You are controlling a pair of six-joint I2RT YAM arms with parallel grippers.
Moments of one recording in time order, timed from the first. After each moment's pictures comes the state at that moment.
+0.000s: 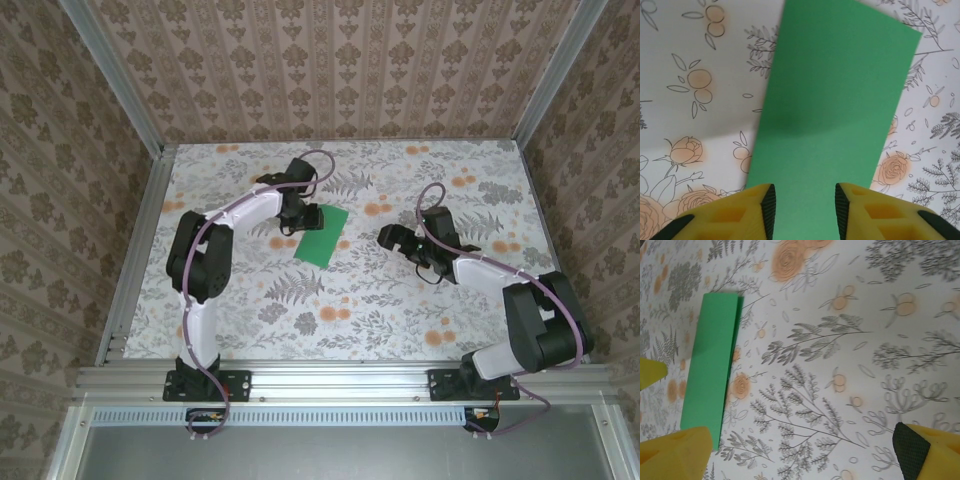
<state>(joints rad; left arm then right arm) -0.55 2.04 1.56 -0.72 0.17 -0.45 0.25 1.45 0.66 0.02 -0.25 0.68</state>
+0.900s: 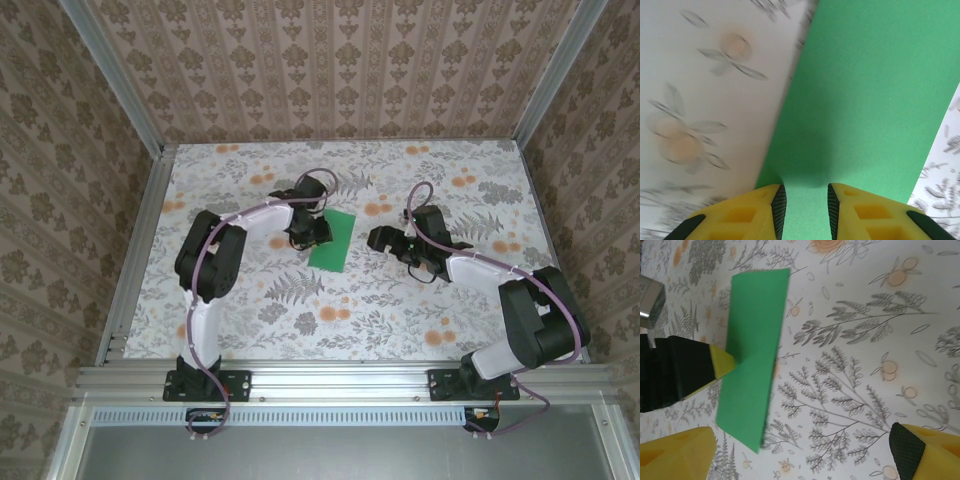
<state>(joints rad) -0.63 2.08 1.45 -0.59 0.20 -0.75 0.31 1.48 0.69 0.01 -0.31 0.69</state>
